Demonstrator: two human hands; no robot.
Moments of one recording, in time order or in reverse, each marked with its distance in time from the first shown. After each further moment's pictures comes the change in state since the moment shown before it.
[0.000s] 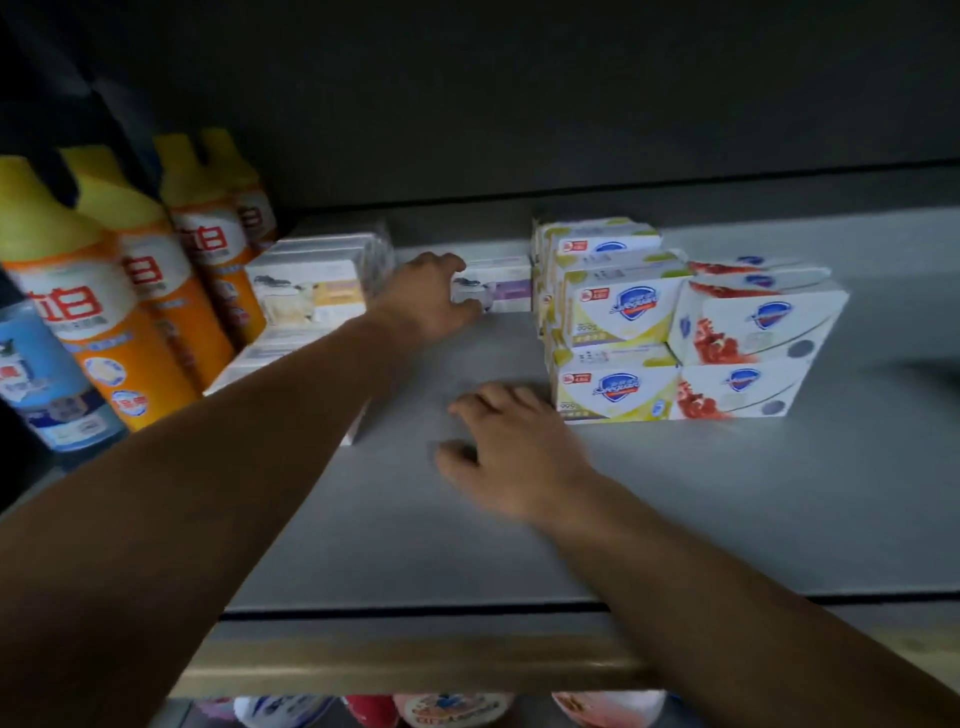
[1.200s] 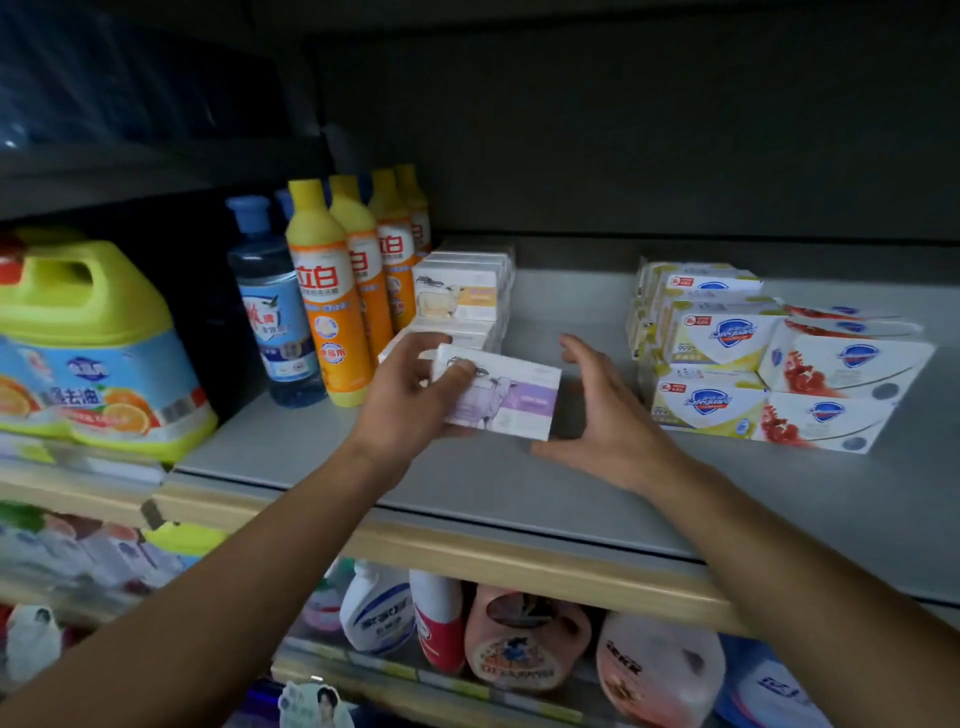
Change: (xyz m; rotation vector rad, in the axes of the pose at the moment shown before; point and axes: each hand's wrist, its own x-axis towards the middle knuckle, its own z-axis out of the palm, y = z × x) left_hand -0.212 -0.018 -0.057 -1.196 0.281 -0.421; right_hand -0.008 -0.009 -0.019 0.413 0.112 -0.160
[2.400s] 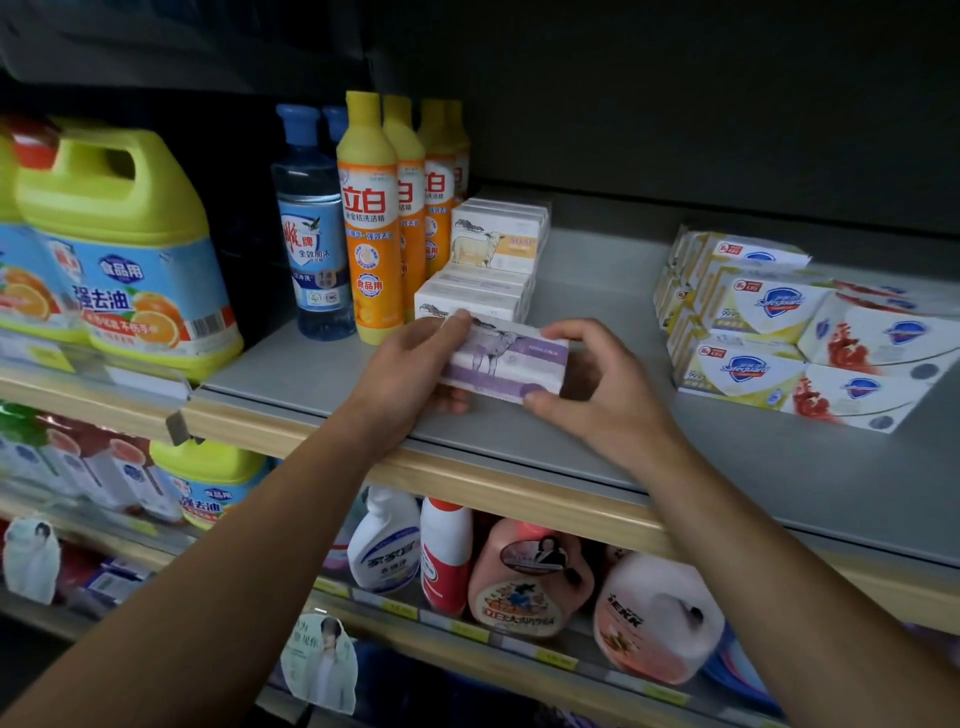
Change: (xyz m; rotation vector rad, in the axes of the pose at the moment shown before) left_hand -0.010 -0.030 -0.040 -0.080 -0.055 -0.103; right_hand -0.021 -0.045 0.029 0.374 0.082 -0.051
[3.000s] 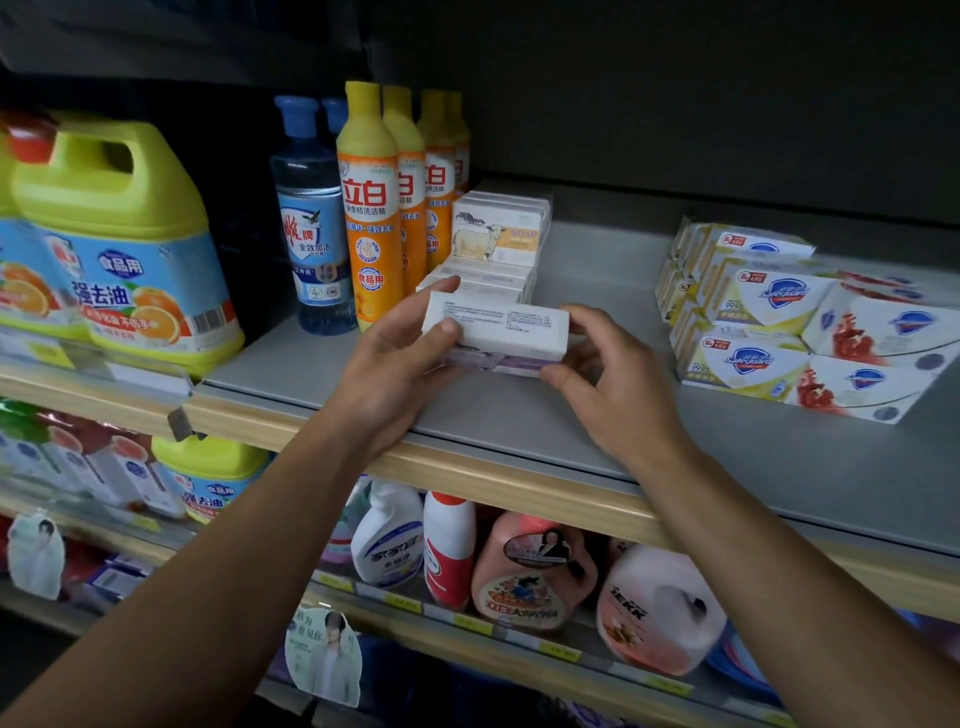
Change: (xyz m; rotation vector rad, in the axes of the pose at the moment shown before) left_hand -0.004 -0.009 -0.017 -0.365 -0.232 0.195; right_hand 0.002 0.000 0.003 -0.244 0.163 -0.180
